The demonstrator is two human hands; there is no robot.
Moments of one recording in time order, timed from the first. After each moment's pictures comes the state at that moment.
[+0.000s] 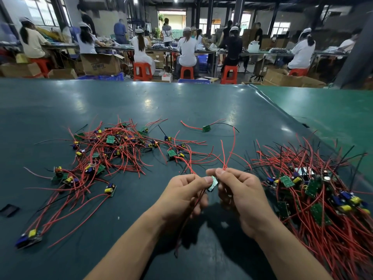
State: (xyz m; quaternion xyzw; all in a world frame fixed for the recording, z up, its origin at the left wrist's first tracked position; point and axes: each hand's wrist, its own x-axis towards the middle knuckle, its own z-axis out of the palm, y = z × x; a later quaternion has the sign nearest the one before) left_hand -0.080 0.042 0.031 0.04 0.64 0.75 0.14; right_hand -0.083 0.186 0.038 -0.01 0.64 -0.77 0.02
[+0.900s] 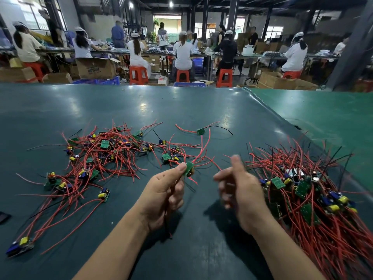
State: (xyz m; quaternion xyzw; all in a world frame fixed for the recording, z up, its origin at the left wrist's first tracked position) left_hand -0.087 0.025 0.038 0.02 0.51 0.85 0.13; right_hand -0.097 0.201 0.033 0.03 0.61 -0.79 0.00
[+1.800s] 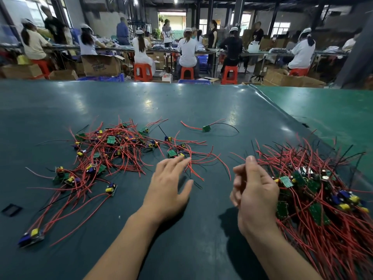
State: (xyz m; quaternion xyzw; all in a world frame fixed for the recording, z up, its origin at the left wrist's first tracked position) left_hand -0.108 0.012 -0.004 0.11 0.94 0.27 -0.19; right_hand -0.082 0.184 0.035 0.05 0.52 -0.83 -0.19
